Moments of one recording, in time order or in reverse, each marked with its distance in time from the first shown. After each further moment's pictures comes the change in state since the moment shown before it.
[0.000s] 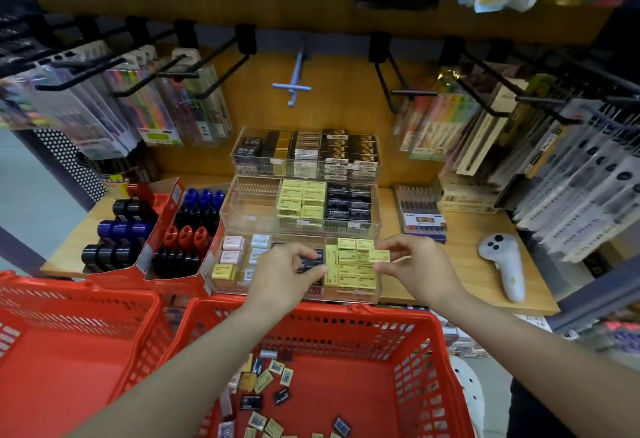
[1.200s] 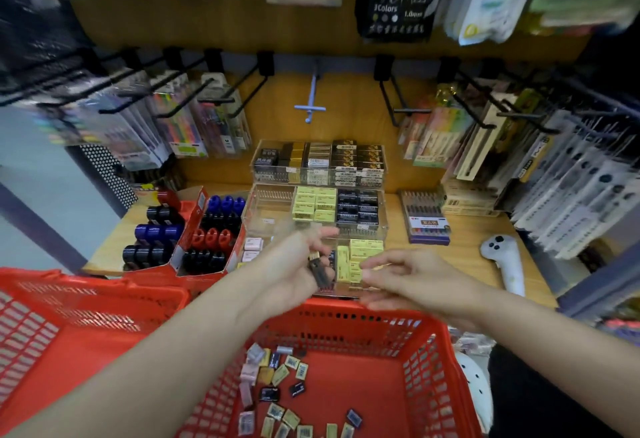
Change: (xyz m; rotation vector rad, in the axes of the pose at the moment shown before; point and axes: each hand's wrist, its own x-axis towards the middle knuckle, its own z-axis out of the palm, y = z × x) left_hand -0.032 0.063 -0.053 -1.118 -0.307 -0.519; right_hand -0.066 -0.080 -0.040 0.709 -0.537 0.321
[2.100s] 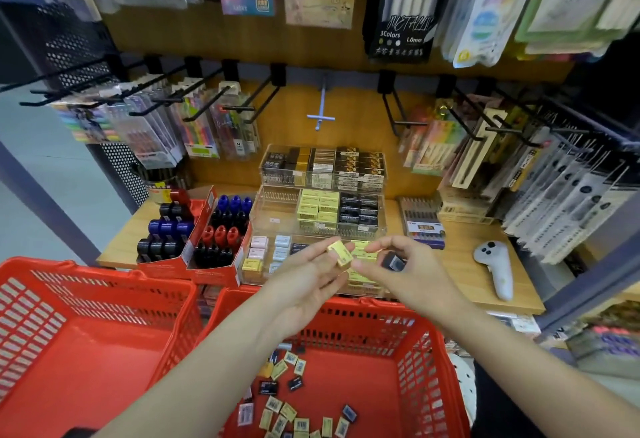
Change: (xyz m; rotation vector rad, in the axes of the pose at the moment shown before) left_hand -0.024 -0.030 -0.002 -0.118 -0.093 0.105; right_hand -0.009 0.008 0.020 -0.435 0.377 -0.372
